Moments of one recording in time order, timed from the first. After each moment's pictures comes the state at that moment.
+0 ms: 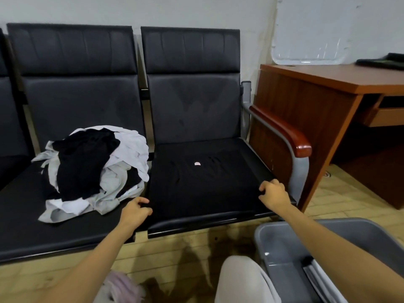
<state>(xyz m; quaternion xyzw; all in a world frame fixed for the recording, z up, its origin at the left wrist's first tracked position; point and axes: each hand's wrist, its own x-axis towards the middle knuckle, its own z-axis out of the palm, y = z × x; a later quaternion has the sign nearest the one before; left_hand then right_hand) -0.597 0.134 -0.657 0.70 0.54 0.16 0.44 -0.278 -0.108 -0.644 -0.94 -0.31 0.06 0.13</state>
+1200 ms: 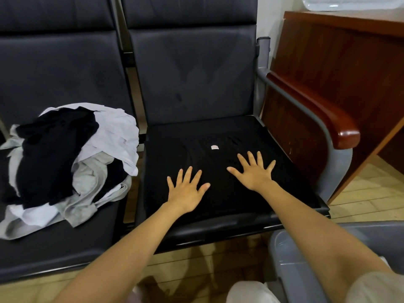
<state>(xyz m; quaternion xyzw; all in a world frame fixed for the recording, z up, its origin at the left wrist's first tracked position) -0.424 0.139 -0.690 0.92 0.35 -0.08 0.17 -0.227 0.031 -0.687 -0.92 -0.38 0.13 0.02</state>
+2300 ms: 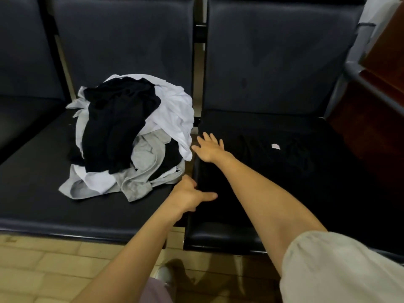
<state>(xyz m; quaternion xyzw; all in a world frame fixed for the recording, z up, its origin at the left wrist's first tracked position) -0.544 0.186 -0.661 0.65 0.51 0.07 0.56 -0.386 0.271 -0.686 -0.80 -0.56 0.23 0.04</state>
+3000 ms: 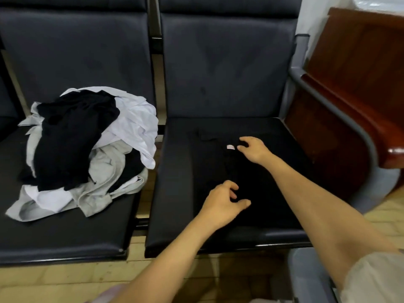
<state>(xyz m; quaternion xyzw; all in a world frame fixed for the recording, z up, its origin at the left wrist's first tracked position) -0.431 0.090 -0.655 0.80 0.34 0.07 0.49 -0.200 0.131 -0.669 -0.87 -0.41 0.18 0.22</state>
